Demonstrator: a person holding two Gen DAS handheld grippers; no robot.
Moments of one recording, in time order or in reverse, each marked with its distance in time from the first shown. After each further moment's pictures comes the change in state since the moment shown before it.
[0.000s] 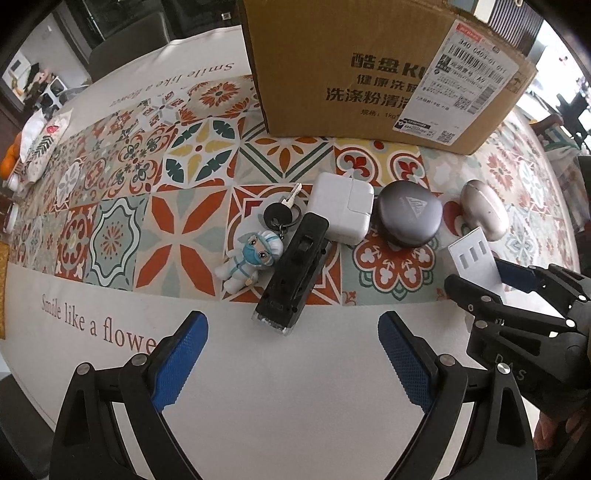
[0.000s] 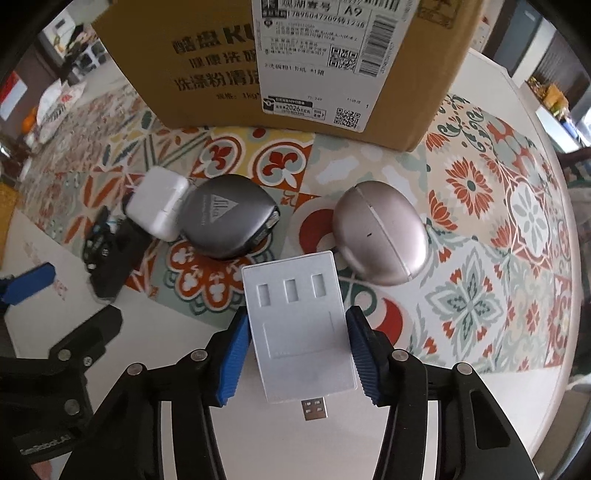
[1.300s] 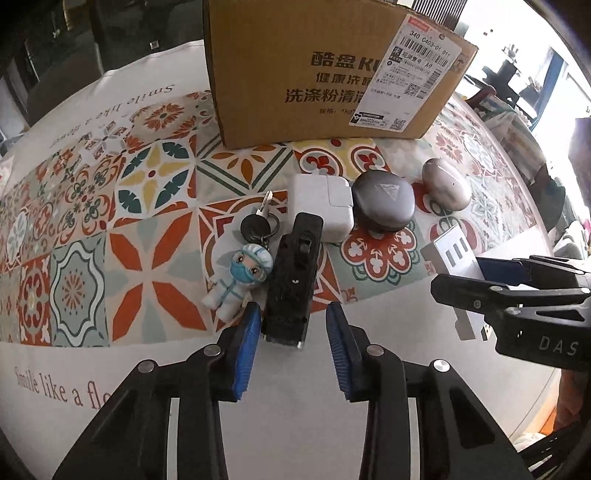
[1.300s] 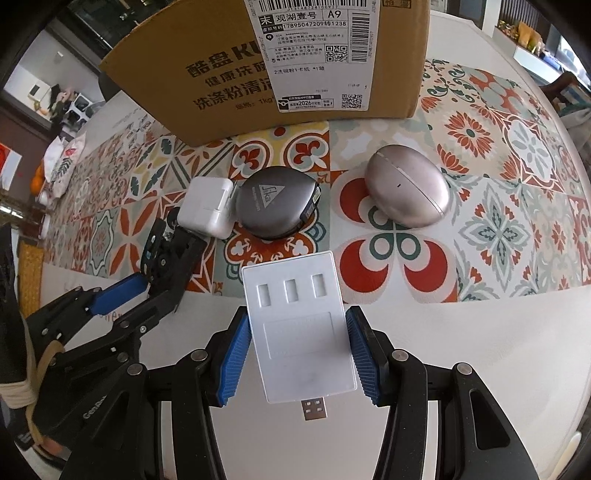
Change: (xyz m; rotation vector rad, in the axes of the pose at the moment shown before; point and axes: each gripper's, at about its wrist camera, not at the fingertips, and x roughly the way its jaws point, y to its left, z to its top) left arm 0.018 0.021 -0.007 0.212 -0.079 -0.206; right arm -0.017 0.011 -0.017 0.215 -0.011 0.124
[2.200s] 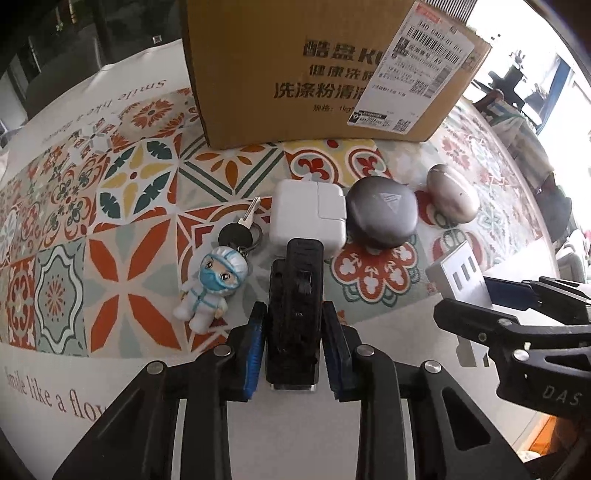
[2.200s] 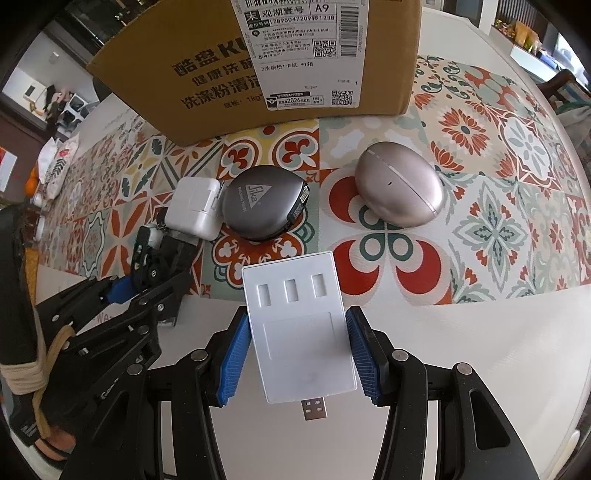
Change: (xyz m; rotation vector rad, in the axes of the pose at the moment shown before) left arm 0.019 -0.011 0.011 -0.029 0.001 0.000; right arm 0.002 -0.007 -0.001 0.007 0.000 -0.015
